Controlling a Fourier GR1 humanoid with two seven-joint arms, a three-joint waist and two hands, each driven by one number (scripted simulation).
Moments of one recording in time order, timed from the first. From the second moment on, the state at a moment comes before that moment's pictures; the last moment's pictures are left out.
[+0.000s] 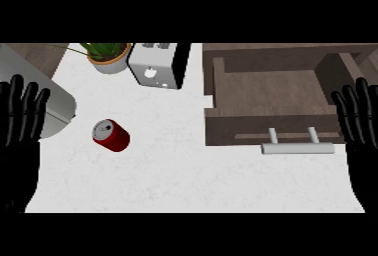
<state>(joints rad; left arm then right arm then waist) -0.01 0.12 0.01 -2.10 0.01 0.06 0.03 0.00 -0.11 -0.01 -2.10 -0.03 0.03 0.04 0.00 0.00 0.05</state>
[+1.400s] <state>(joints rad) -0.02 0.01 -0.05 -2.03 -0.45 0.70 0.56 0.13 -0.08 -0.11 -2.09 -0.05 -0.02 0.16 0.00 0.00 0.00</state>
